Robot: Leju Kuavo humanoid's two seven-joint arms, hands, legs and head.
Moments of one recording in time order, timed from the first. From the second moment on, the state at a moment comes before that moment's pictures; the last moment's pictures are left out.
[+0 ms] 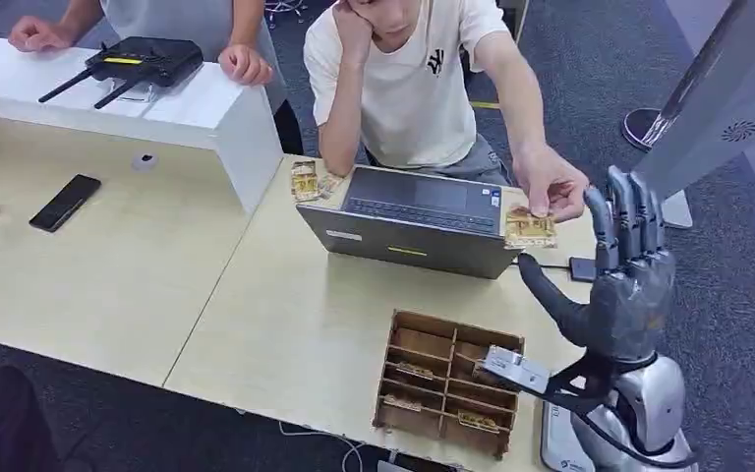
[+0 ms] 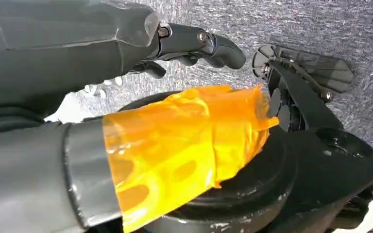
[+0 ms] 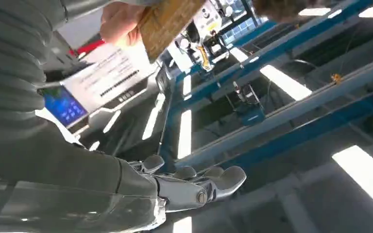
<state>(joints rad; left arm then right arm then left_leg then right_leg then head) 0.01 -0.07 -0.77 -0.01 1.06 0.02 -0.18 -0.34 -0.12 0.43 -1.46 0.97 -0.69 -0.34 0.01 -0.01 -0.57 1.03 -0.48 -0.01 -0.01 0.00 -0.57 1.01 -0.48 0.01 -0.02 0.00</state>
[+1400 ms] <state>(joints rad) 0.02 -0.05 -0.77 -0.01 0.96 0.01 -0.16 -0.46 -0.15 0.44 -1.24 0.95 -0.69 -0.31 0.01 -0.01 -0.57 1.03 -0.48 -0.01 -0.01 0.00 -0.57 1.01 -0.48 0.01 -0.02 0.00</state>
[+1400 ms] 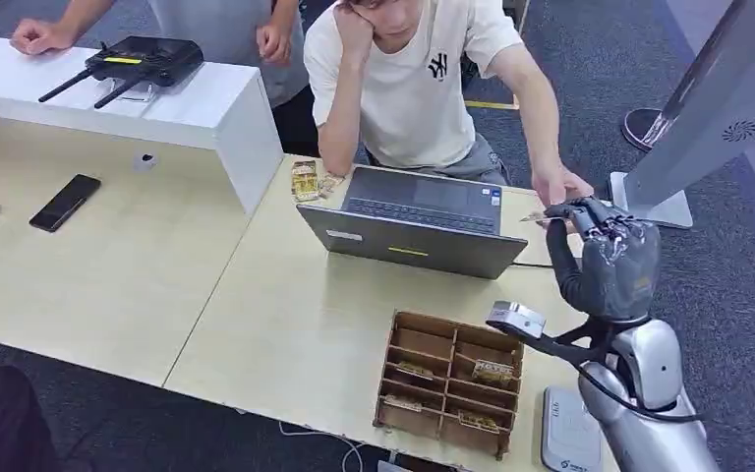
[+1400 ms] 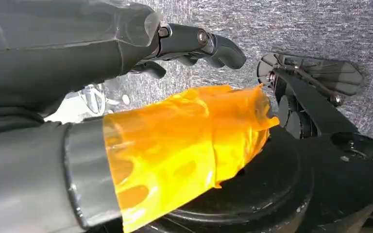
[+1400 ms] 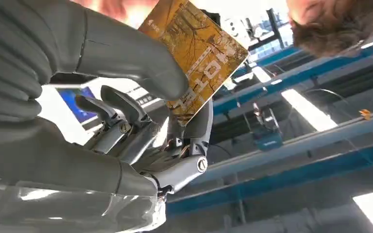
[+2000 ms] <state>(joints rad) 0.03 -0.10 -0.77 -0.01 0.96 0.07 -0.18 -0.32 -0.15 0.39 -1.47 0.77 -0.58 -0.15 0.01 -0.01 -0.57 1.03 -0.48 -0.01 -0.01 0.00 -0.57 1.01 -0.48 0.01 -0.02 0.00</state>
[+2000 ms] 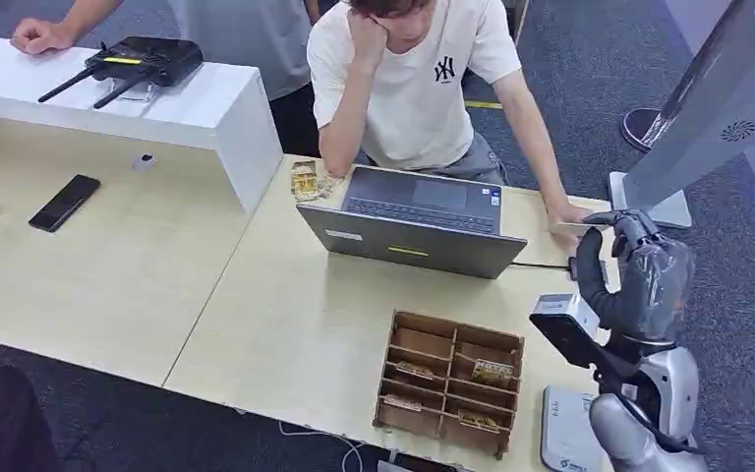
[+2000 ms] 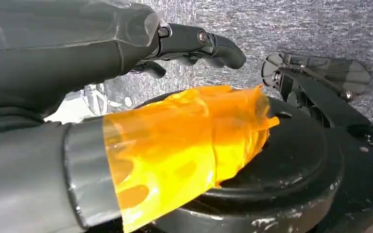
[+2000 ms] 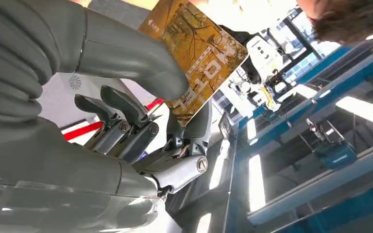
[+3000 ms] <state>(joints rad) 0.03 -0.11 -0.70 -0.01 1.07 0.11 -0.15 -0.02 -0.24 0.29 -1.73 0.46 -0.17 -0.05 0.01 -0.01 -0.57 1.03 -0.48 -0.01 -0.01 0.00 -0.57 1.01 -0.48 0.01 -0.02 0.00</state>
